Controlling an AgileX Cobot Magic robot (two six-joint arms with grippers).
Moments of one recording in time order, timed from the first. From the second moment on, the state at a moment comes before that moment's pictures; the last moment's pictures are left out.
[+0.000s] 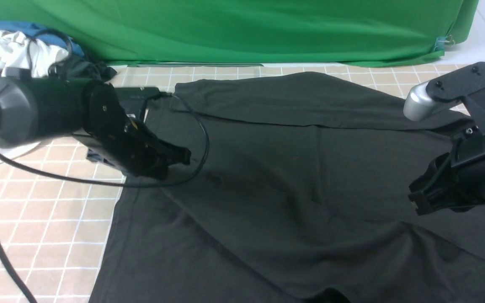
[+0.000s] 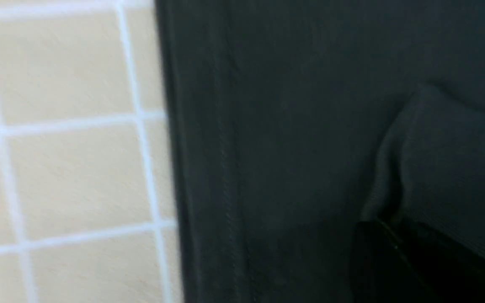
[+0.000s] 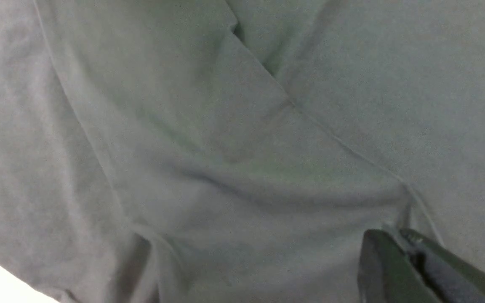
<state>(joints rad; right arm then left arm) 0.43 1.21 -0.95 0.08 0.85 -0.03 -0.22 1.78 -1.11 -0.02 0.50 -0.09</state>
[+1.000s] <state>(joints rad) 0.43 1.21 -0.95 0.08 0.85 -0.03 -0.22 1.79 -1.33 0.15 0.58 -0.38</state>
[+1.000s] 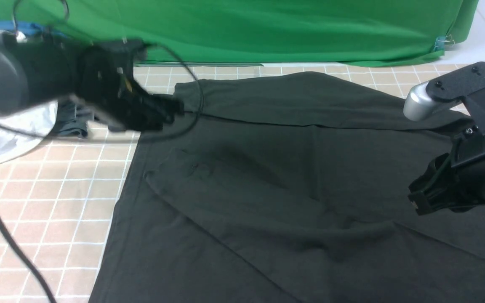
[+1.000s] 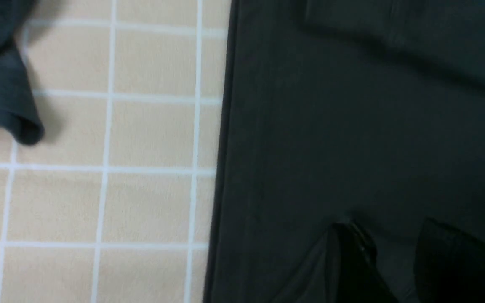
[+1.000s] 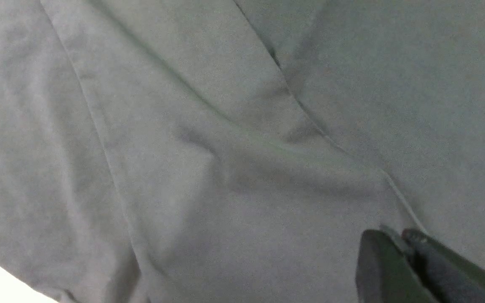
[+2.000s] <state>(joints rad) 0.43 1.21 -0.95 0.08 0.85 -0.03 -0.15 2.36 -1.95 0.08 0.55 -0.45</state>
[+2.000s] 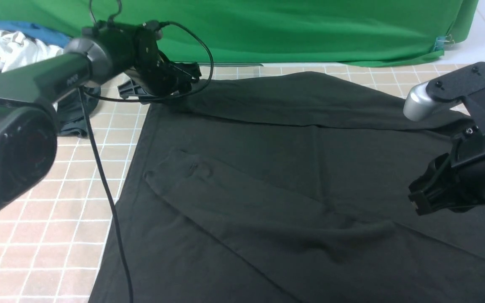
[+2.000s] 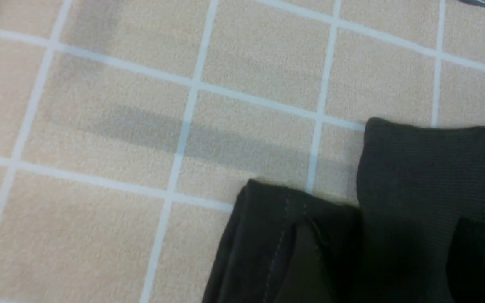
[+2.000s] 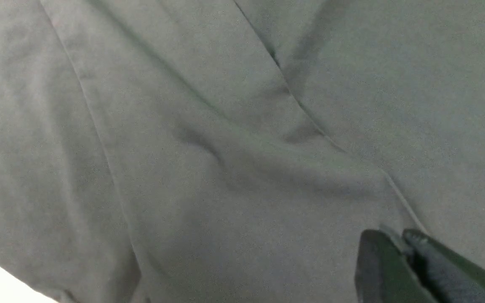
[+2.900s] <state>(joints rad) 0.43 1.21 -0.95 0.08 0.85 -0.03 -0.16 2.24 -1.95 -0.04 0.63 -0.22</state>
